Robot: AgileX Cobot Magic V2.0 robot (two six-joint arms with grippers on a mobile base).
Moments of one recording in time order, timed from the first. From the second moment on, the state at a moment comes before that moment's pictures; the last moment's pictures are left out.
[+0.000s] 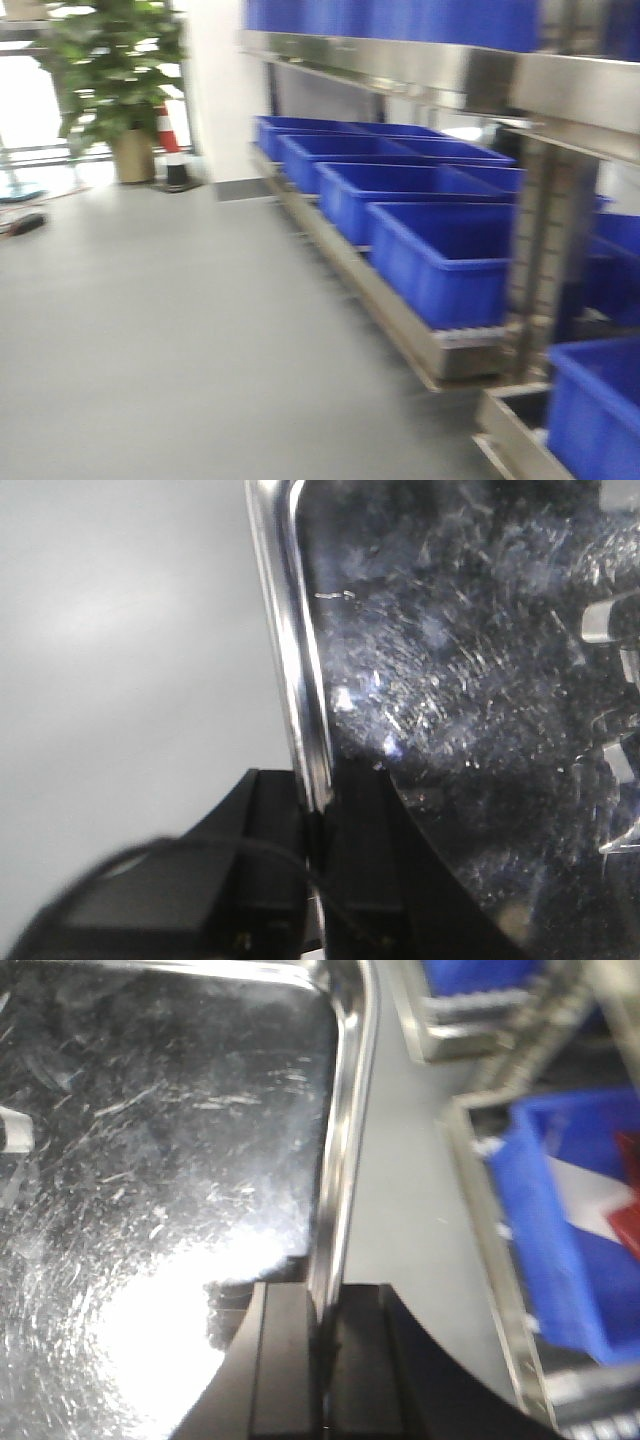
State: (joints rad) left arm -0.64 1.49 -1.72 0.12 1.26 -0.37; right arm 0.66 1.41 -1.65 -0.26 1.26 0.59
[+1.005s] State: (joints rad) left arm -0.64 1.49 -1.72 0.10 1.26 -0.37; right arm 0.66 1.41 -1.65 -0.26 1.26 0.59
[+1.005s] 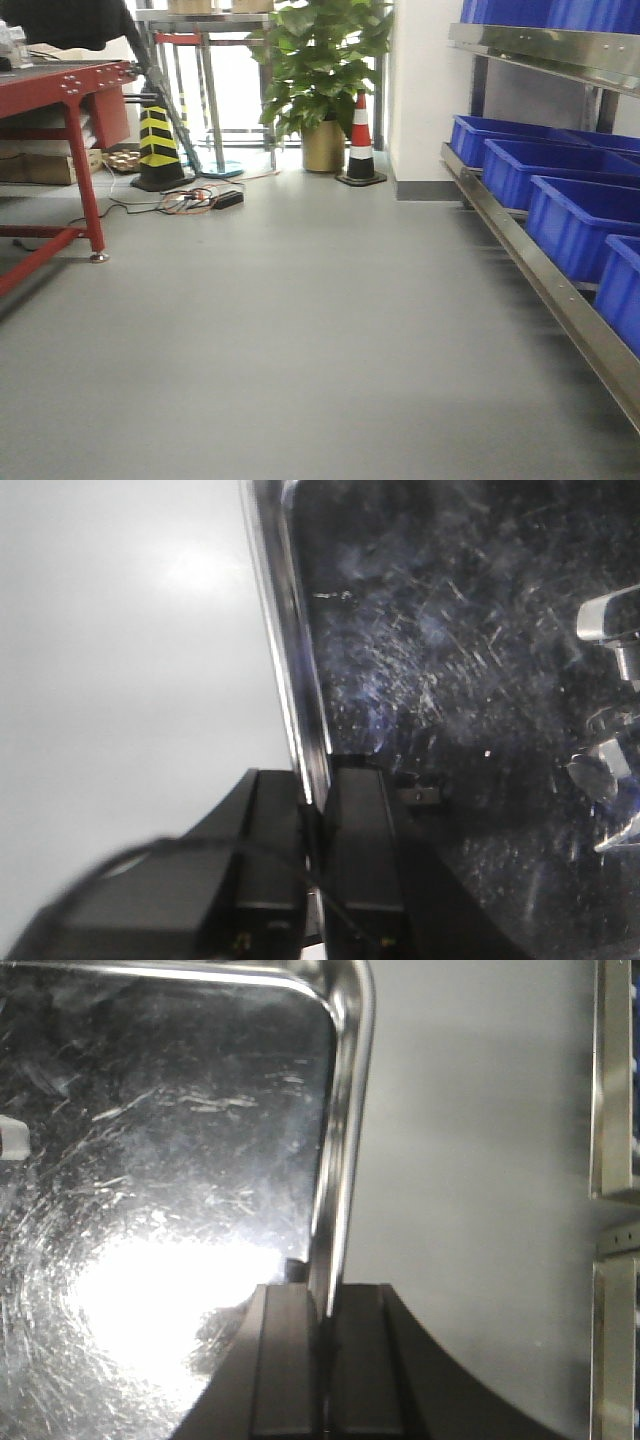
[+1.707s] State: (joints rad) left arm -0.64 1.49 -1.72 0.10 1.26 -0.37; right arm 0.66 1.41 -1.65 -0.27 1.26 0.59
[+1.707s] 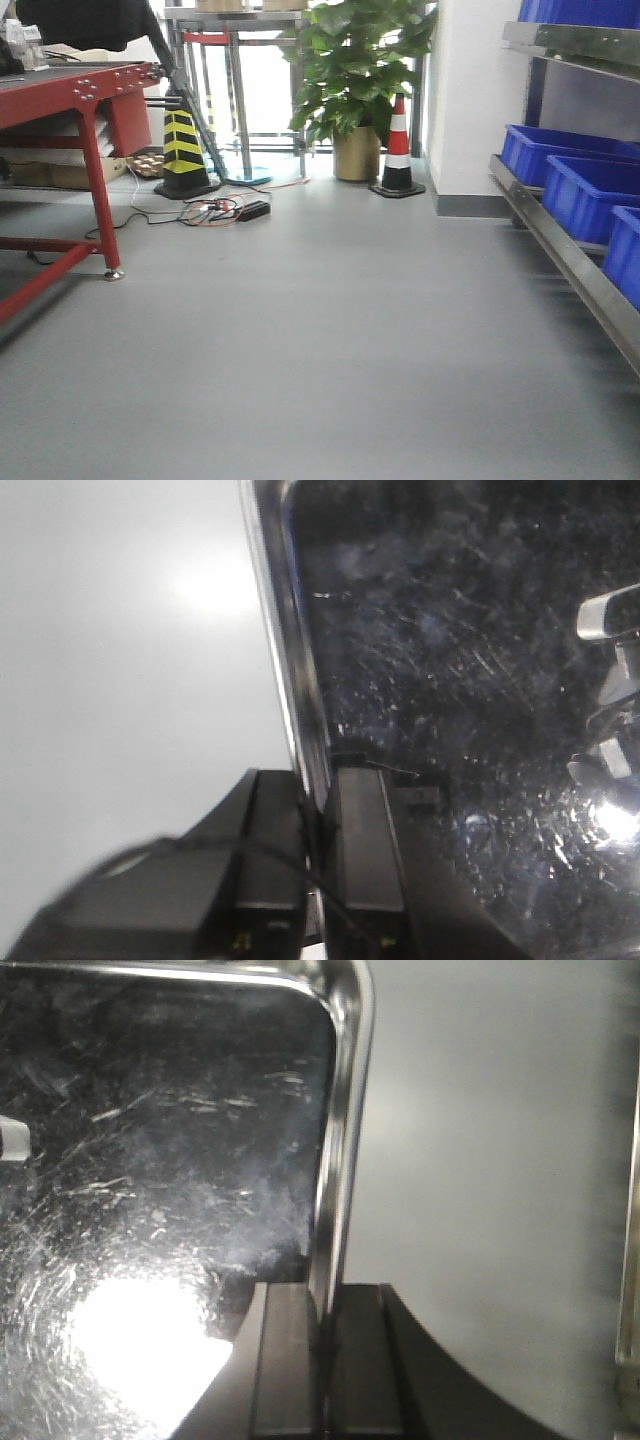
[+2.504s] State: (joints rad) left arm -0.64 1.49 -1.72 0.10 1.26 -0.37; right arm 0.66 1.41 -1.65 -0.27 1.26 0.59
